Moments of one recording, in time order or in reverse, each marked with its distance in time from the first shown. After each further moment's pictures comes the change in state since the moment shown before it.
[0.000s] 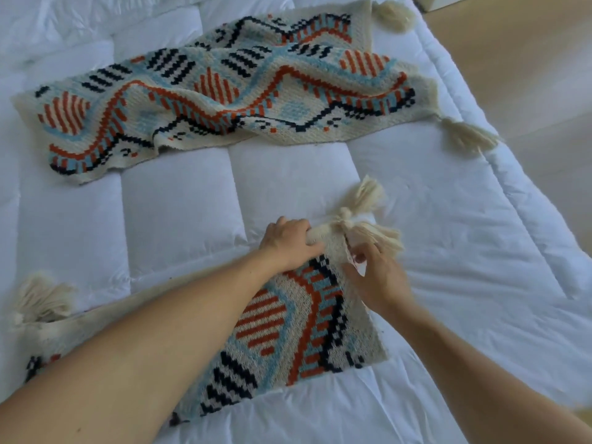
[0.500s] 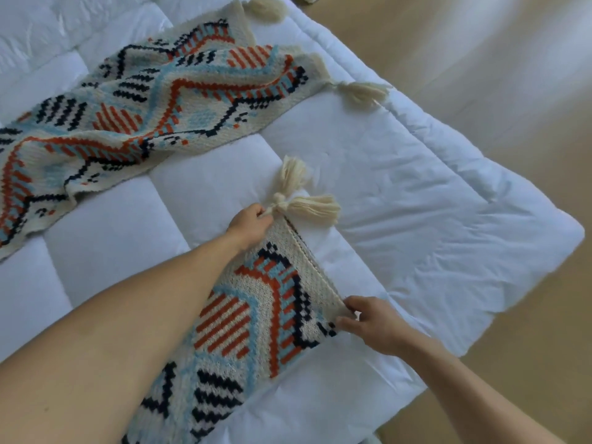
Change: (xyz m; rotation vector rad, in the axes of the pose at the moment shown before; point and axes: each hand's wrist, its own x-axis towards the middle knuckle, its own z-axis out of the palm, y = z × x) left_hand 0.030 0.030 0.015 -0.280 -0.055 -0.065; right_hand -0.126 0.062 0.021 0.338 -0.327 0.274
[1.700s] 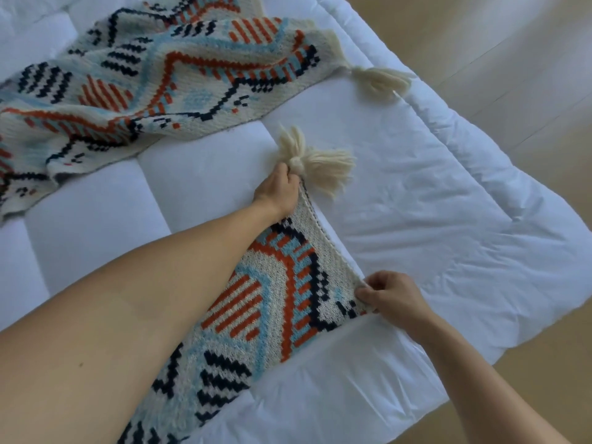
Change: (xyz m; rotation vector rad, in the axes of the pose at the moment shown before) left_hand 0.056 0.066 0.024 0.041 0.156 0.052; right_hand 0.054 0.024 -0.048 0.297 0.213 0.242
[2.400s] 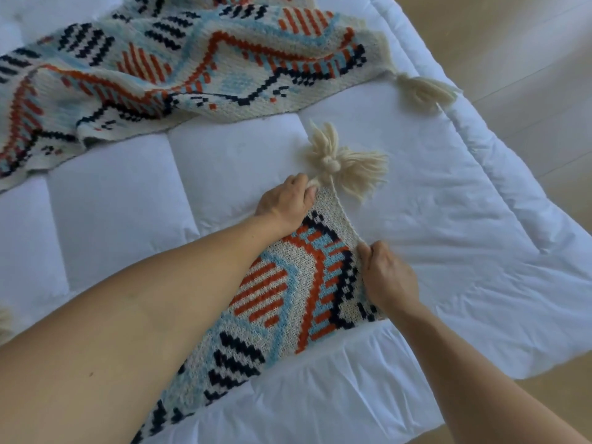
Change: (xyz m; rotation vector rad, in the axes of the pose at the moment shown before) left_hand -0.019 -0.050 -0.004 0.273 0.071 0.239; right_hand 0.028 -0.047 0.028 -0.545 0.245 -0.263
